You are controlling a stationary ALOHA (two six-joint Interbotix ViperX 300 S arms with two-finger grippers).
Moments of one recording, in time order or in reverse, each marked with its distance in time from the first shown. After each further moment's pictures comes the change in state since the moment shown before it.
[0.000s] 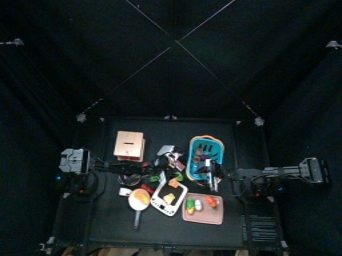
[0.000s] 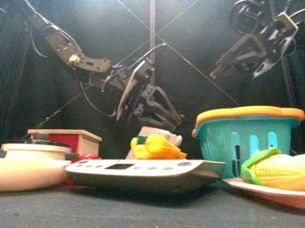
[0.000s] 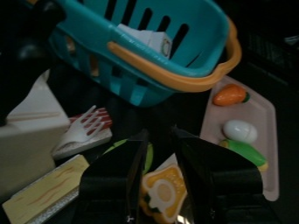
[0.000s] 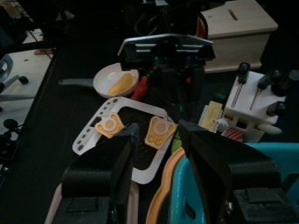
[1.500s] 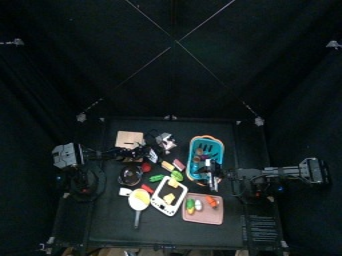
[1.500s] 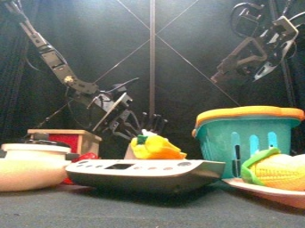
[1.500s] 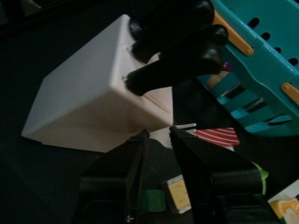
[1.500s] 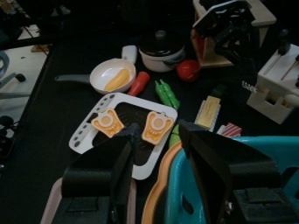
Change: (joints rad) left arm 0.290 -0.100 0.137 -0.011 0.000 0.002; right arm -0.009 0.005 0.011 0.000 0.000 0.000
